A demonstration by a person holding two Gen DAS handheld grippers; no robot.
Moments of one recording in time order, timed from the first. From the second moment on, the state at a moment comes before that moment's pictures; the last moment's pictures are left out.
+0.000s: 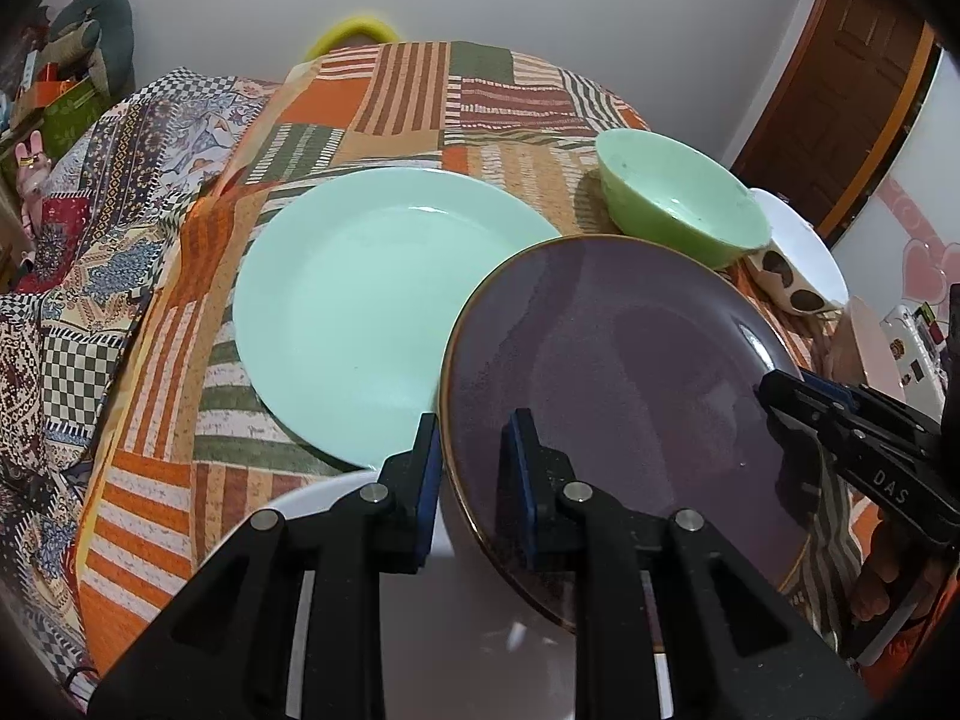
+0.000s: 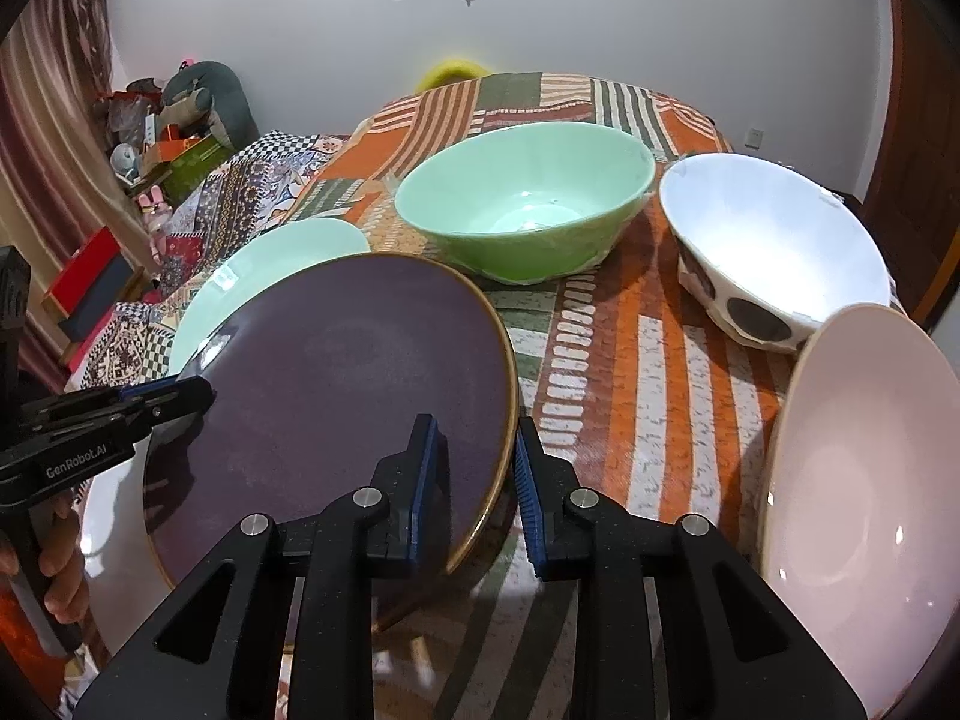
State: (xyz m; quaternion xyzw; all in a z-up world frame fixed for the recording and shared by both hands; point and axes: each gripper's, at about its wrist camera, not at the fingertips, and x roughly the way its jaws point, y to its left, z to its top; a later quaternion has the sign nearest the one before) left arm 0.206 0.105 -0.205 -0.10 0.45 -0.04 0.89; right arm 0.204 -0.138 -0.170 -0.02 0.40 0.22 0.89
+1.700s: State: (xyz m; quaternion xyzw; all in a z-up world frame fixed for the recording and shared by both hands) left arm 0.089 0.024 -0.181 -0.08 0.46 -0.05 0.88; right arm 0.118 -0.200 -0.163 0.02 0.39 0.22 0.89
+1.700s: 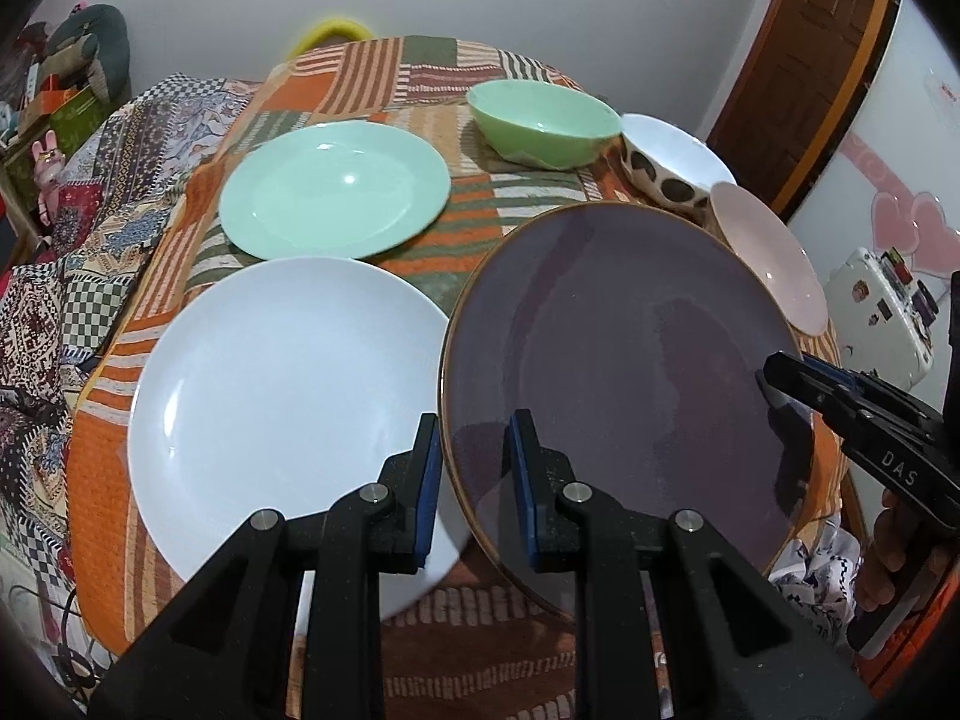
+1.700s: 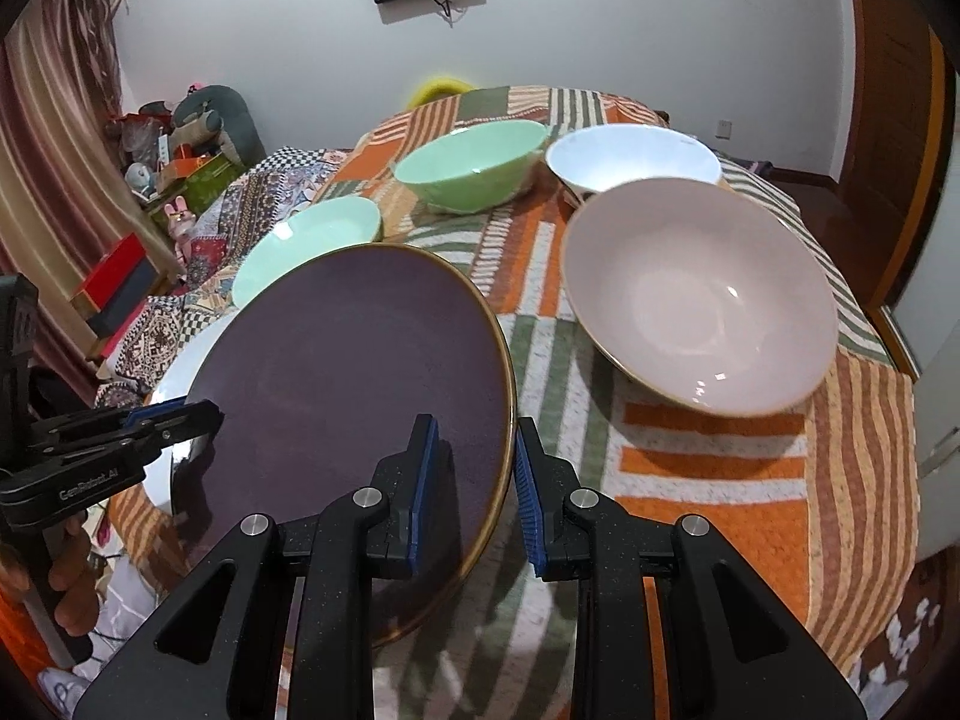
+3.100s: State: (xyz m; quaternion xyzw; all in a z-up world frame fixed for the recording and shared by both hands) left arm 0.125 0.002 -0.208 -0.05 0.49 -0.07 0.87; right arm 0.128 -0.217 -0.189 0.00 0.41 0.18 0.89
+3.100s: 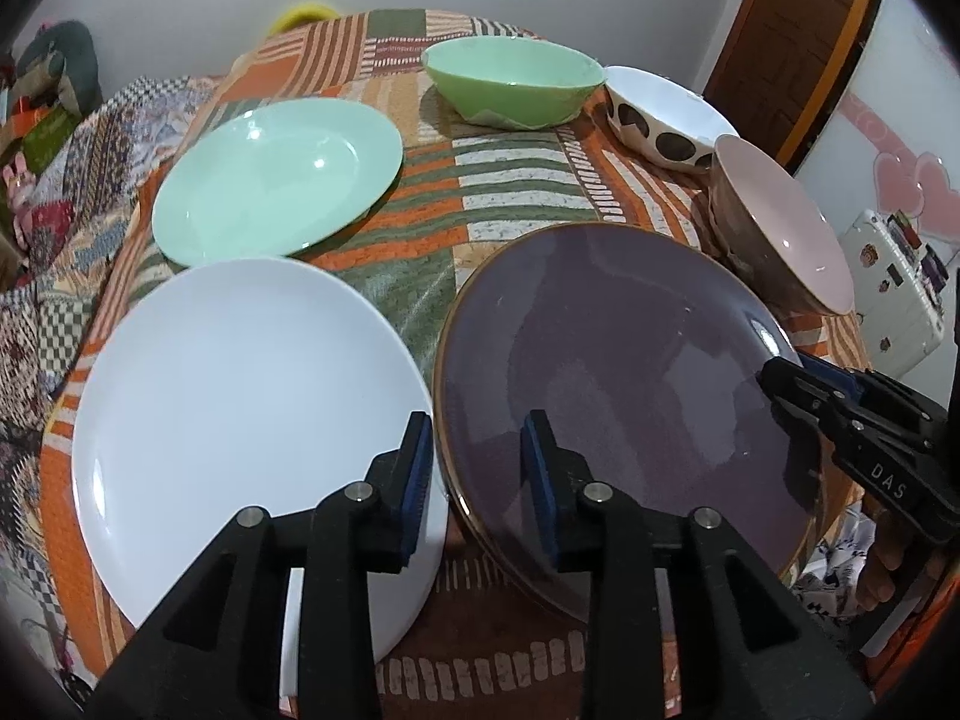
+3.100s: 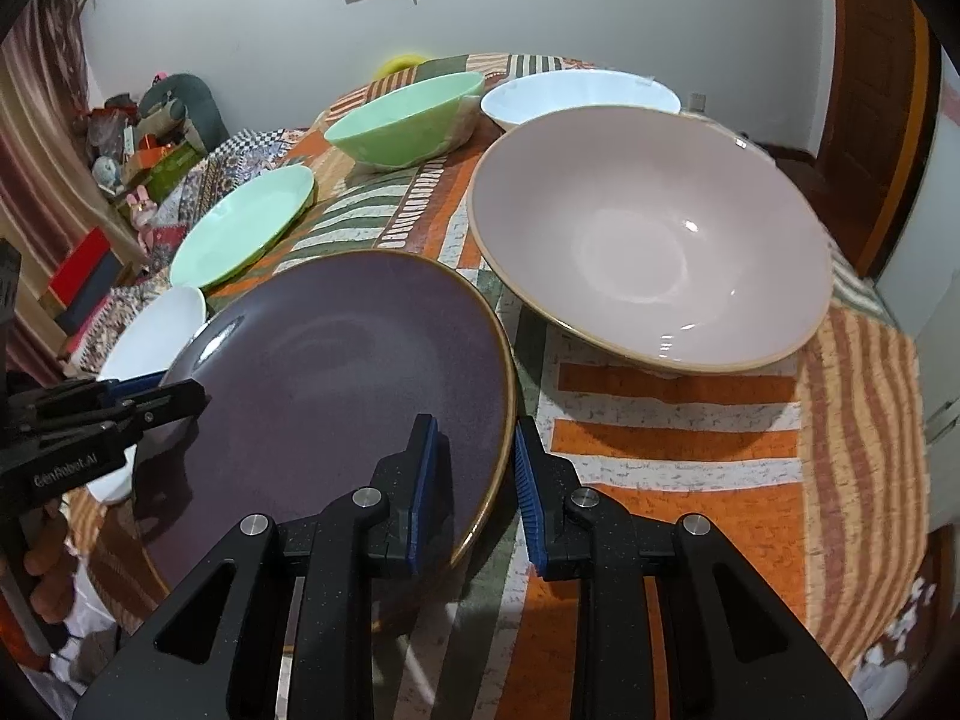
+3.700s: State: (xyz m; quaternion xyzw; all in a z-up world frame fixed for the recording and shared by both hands) left arm 0.078 0.053 -0.143 -0.07 0.40 0.00 0.92; right arm 0.104 -0.197 -0.134 -0.02 0.34 0.21 0.92
